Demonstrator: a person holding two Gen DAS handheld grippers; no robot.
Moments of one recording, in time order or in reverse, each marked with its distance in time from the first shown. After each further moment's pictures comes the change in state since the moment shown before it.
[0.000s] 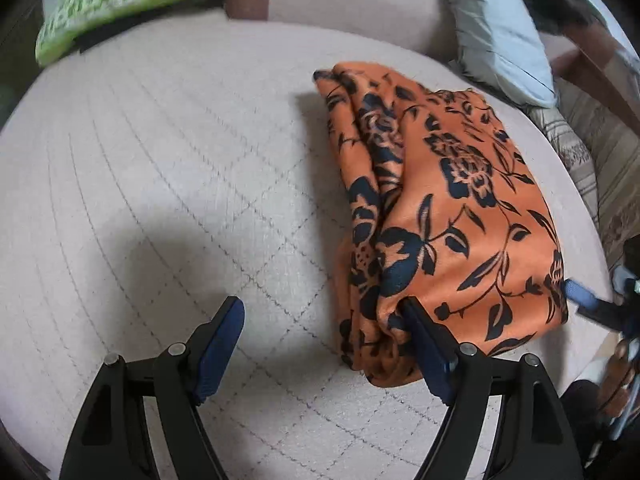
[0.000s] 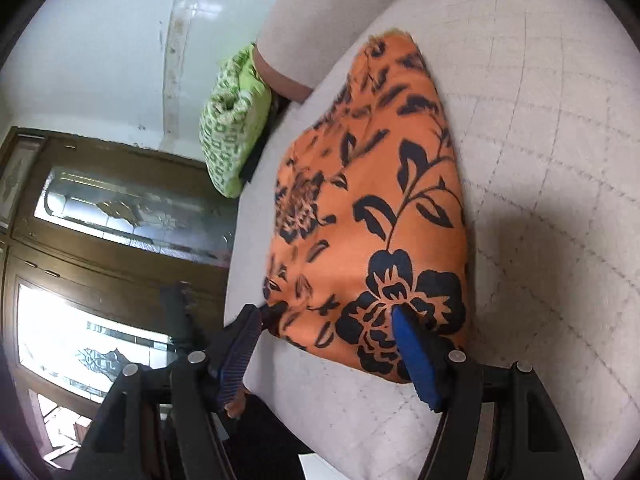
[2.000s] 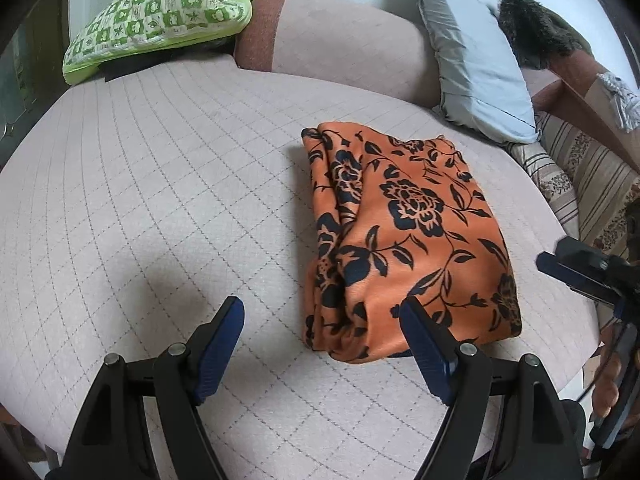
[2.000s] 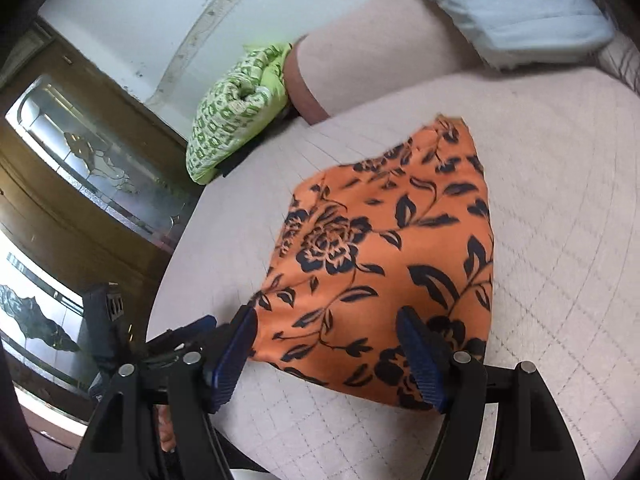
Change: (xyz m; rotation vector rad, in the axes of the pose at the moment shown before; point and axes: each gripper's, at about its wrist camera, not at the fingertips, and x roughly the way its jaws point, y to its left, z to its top) left arm -0.057 -0.018 -0.021 -0.055 -0.158 -0.015; right arm 0.009 0.099 0.005 -0.301 -0.071 -0.298
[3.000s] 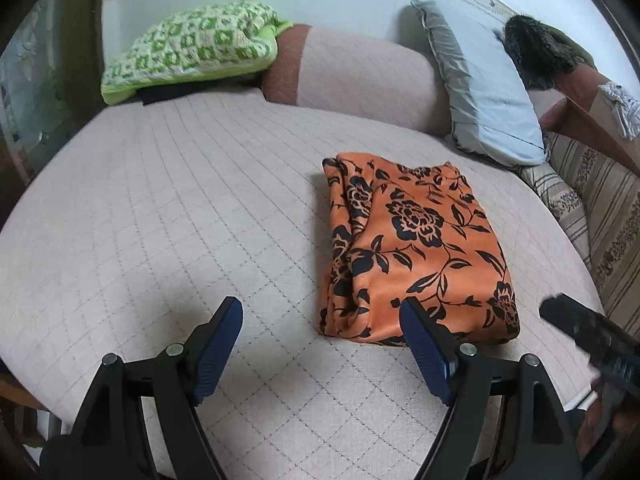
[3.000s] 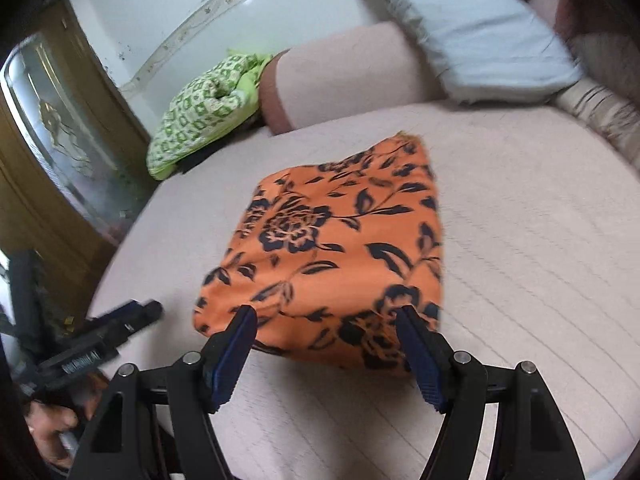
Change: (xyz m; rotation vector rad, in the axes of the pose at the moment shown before) left arm -0.046 -0.011 -0.025 -0.021 -0.138 0.103; right arm -0.021 0.023 -0.052 -0.106 -0.113 -0.272
